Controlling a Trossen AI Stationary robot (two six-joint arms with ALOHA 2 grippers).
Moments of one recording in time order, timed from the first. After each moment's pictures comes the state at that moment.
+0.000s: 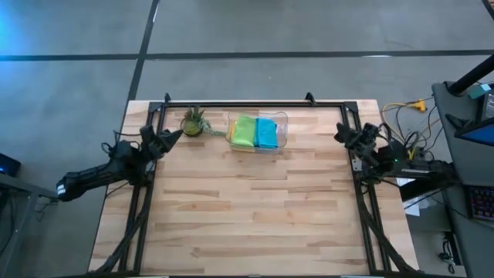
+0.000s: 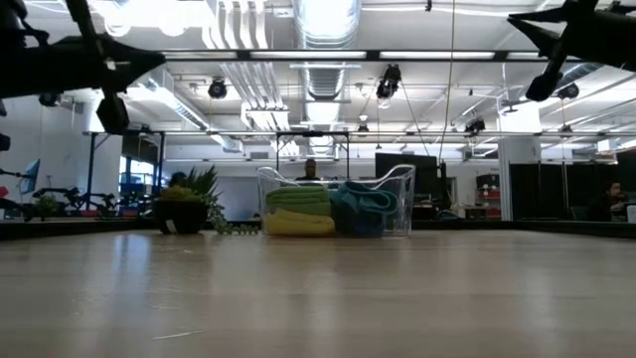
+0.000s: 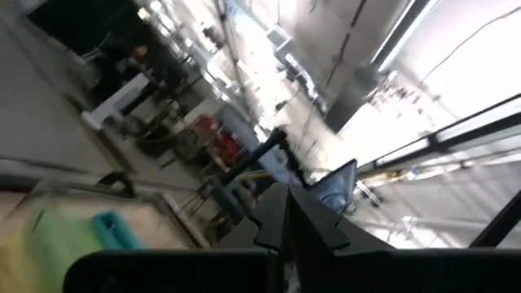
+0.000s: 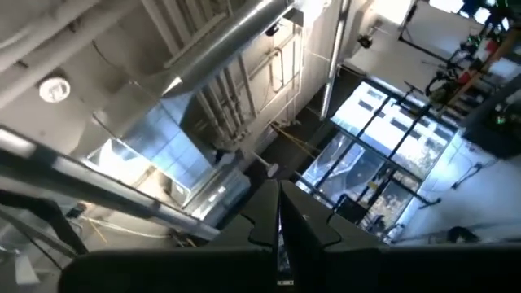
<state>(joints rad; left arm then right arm) 0.30 0.02 0.01 0.35 -0.16 -0.84 -0.10 0.09 0.01 0.70 0.35 0.80</state>
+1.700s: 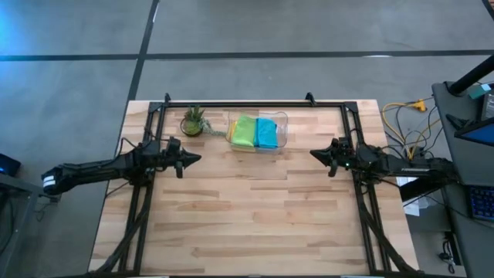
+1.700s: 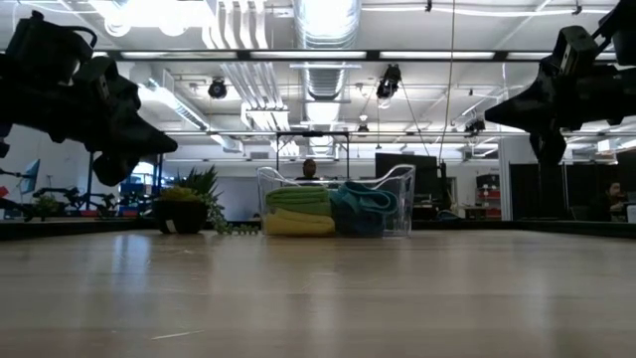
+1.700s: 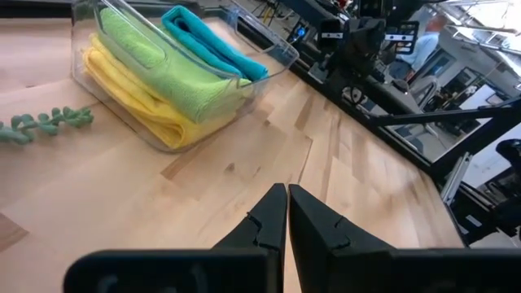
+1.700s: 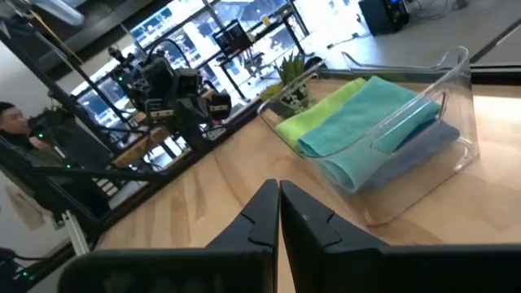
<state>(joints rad) 0.30 0.36 0.01 0.07 0.11 -0.54 -0.06 0.13 0.01 0.04 0.21 0.58</state>
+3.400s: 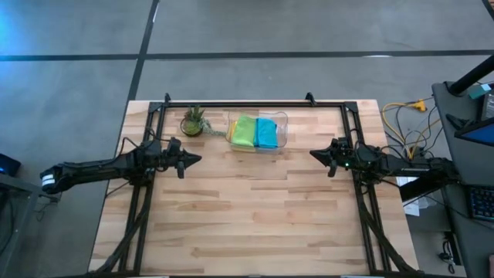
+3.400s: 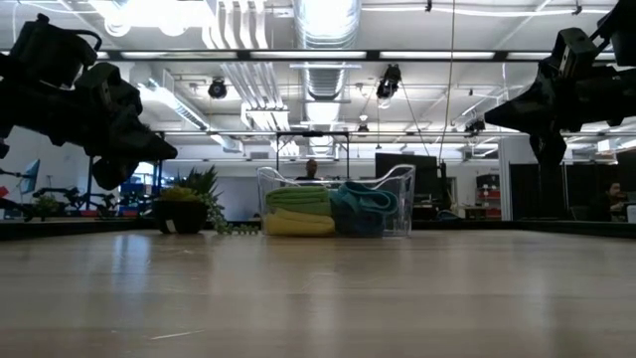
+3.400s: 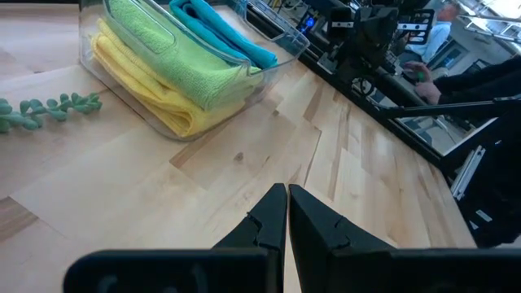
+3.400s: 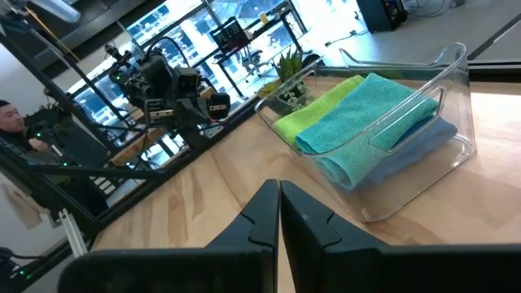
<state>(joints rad) 0.30 0.40 0.01 0.07 0.11 -0.54 -0.06 0.14 0.01 0.04 0.21 0.58</state>
